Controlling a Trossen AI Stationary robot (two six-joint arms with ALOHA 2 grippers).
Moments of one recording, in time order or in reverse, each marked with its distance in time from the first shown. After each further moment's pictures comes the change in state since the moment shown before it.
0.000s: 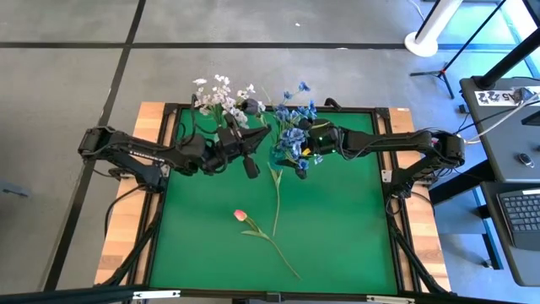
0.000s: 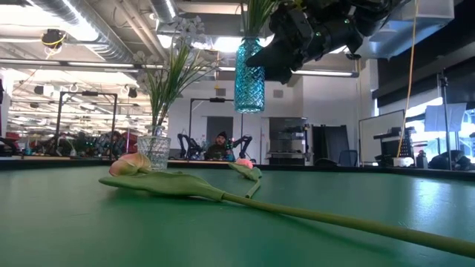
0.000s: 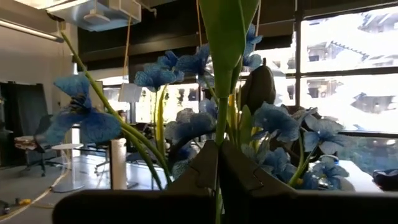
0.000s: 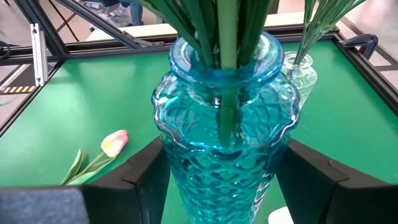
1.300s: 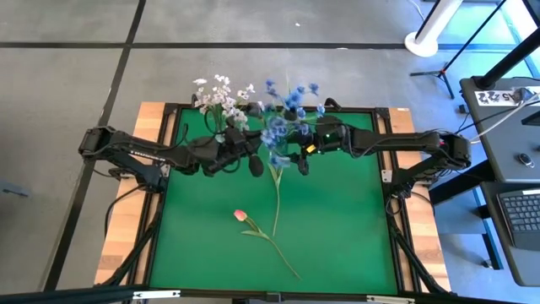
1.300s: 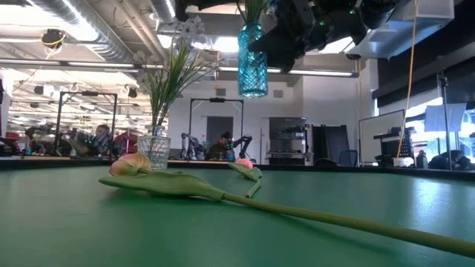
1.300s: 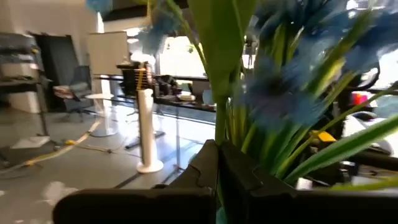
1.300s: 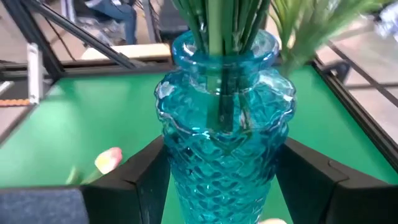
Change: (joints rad) left arm 0.016 0.009 0.001 -0.247 -0.139 -0.133; right arm 0.000 -0.065 0.002 0.015 0.028 -0.005
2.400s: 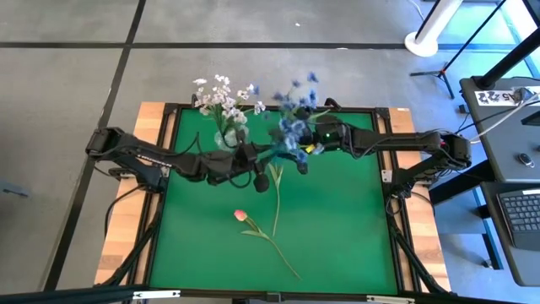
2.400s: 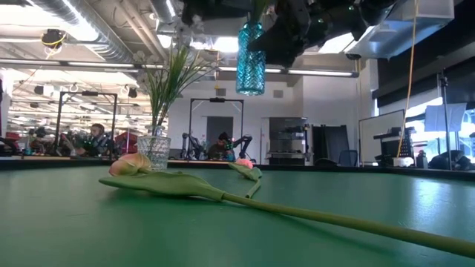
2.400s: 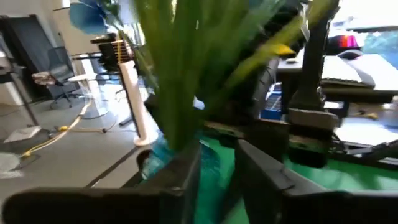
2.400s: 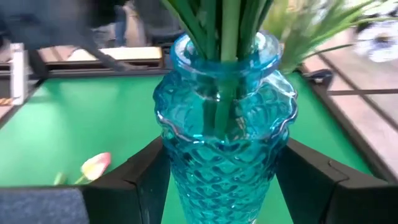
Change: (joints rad) left arm -0.078 0.079 0.042 -0.152 -0.006 0.016; right arm -0.001 -0.002 0.024 -0.023 0.056 -0.029
